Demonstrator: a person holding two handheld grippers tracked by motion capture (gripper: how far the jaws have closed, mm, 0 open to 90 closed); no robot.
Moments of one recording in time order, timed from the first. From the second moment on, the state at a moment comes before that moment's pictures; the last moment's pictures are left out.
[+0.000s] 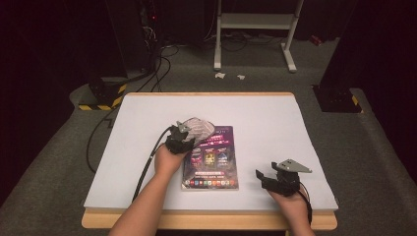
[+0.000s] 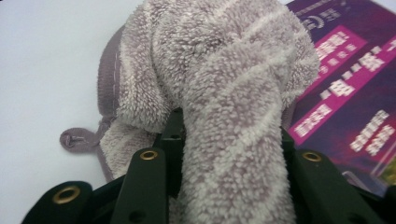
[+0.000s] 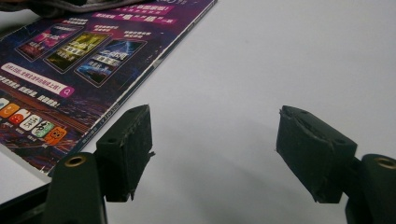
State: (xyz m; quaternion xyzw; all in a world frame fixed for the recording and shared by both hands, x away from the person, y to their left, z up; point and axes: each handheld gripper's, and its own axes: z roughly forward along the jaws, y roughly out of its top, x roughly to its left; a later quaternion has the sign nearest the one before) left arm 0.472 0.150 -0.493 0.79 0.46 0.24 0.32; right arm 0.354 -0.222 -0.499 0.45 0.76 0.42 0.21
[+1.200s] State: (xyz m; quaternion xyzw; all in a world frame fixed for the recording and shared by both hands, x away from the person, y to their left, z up) left arm 0.479 0.038 -0.493 0.83 0.39 0.20 0.33; right arm 0.353 -0.221 -0.499 0.45 0.76 0.43 0.20
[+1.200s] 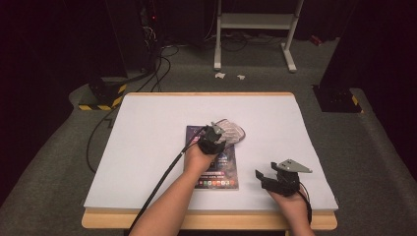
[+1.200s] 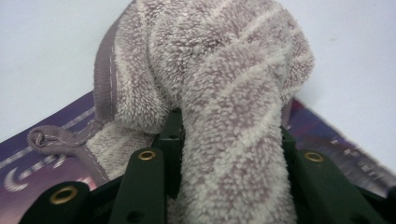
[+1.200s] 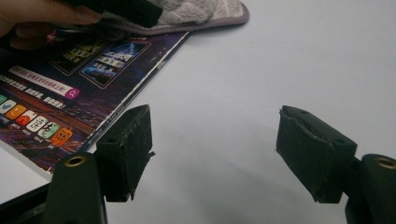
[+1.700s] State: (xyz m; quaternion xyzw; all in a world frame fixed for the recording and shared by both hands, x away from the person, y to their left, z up) left arm 0.474 0.046 -0.494 0.84 0.38 0.21 0.34; right arm 0.353 -0.221 -0.499 0.45 0.76 0.43 0.20
